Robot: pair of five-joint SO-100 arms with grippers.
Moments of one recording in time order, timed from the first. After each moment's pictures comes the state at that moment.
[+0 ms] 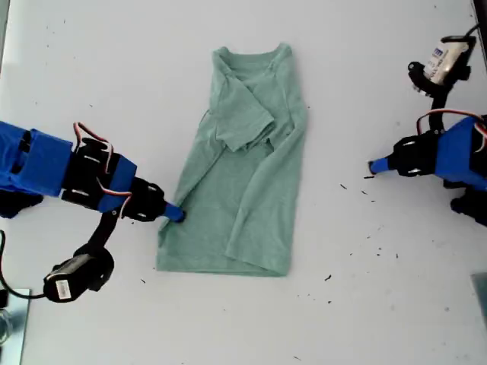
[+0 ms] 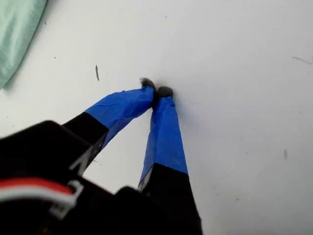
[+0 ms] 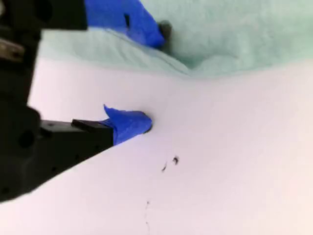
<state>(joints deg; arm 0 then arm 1) 3.8 98.6 123.0 56.7 4.4 17.4 190.5 174.1 74.9 -22.4</state>
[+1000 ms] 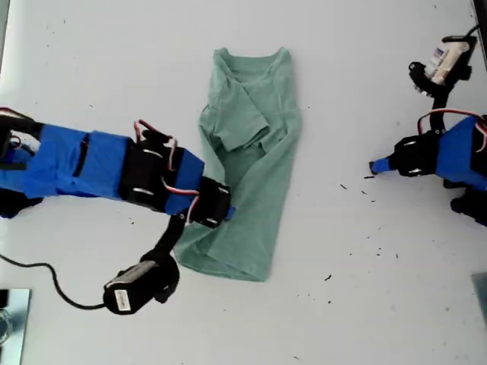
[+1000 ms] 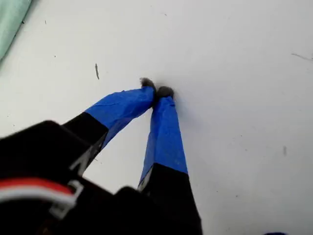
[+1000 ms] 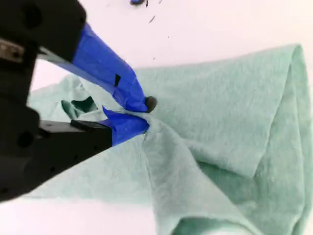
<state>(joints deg) 1.3 67.1 60.6 70.7 12.4 17.4 193.1 174.3 76.6 -22.4</state>
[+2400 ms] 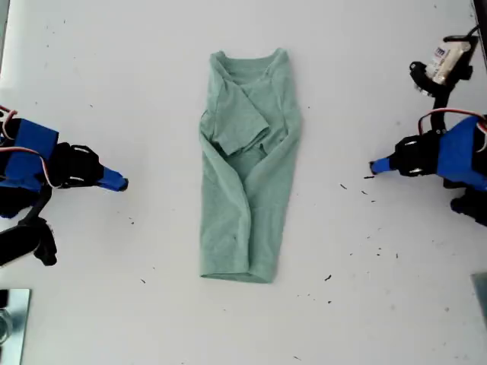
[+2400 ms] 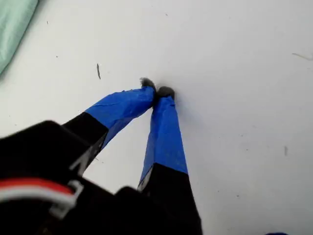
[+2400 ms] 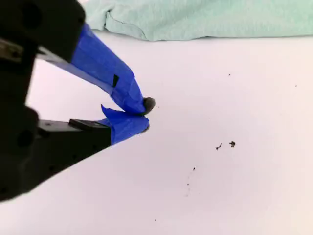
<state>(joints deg) -3.9 172.0 172.3 55.3 -1.7 17.4 194.2 174.4 77.3 -22.4</state>
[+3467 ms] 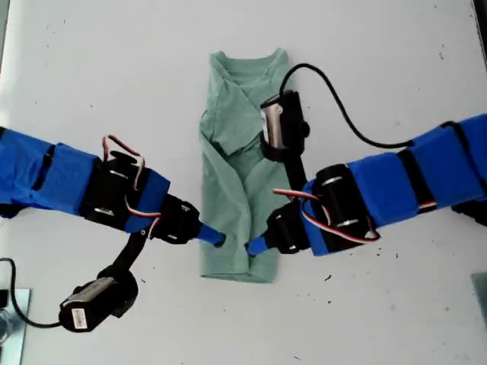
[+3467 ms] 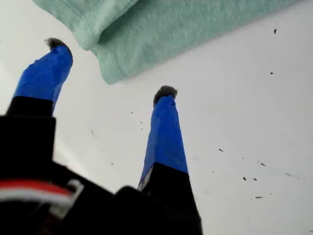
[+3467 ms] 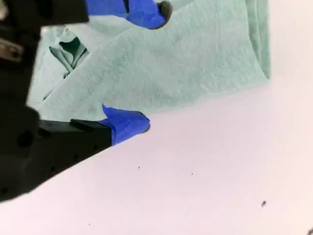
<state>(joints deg) 7.1 84.2 89.6 68.2 6.2 -10.8 80.0 60.7 91.0 -4.4</state>
